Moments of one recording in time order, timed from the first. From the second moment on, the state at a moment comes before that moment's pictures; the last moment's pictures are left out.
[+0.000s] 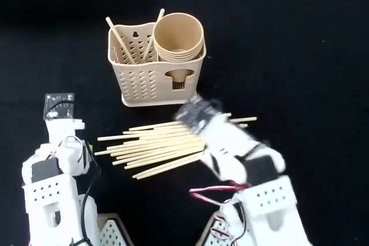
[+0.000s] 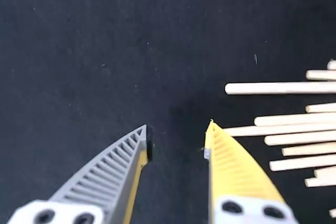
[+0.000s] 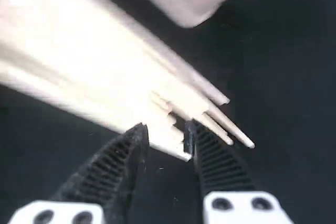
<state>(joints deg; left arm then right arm) -23.5 -66.5 79.3 57.2 -15.6 -18.1 -65.3 64.7 72.2 40.1</state>
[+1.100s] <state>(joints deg) -23.7 -66.5 85.7 48.8 -15.8 -32.2 -27.8 63.2 56.7 51.2</state>
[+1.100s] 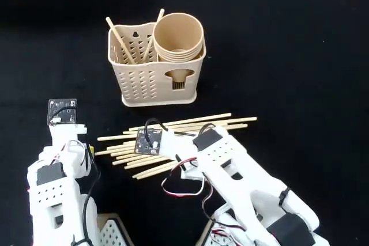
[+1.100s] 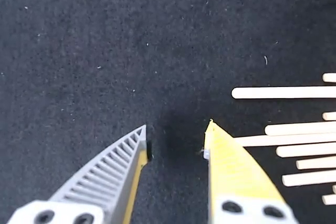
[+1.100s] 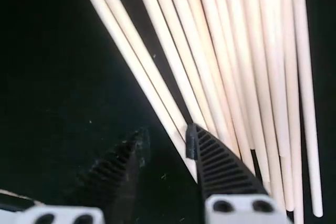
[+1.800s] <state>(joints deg) -23.7 -66.5 85.7 48.8 -15.8 -32.2 -18.1 60.5 56.2 50.3</state>
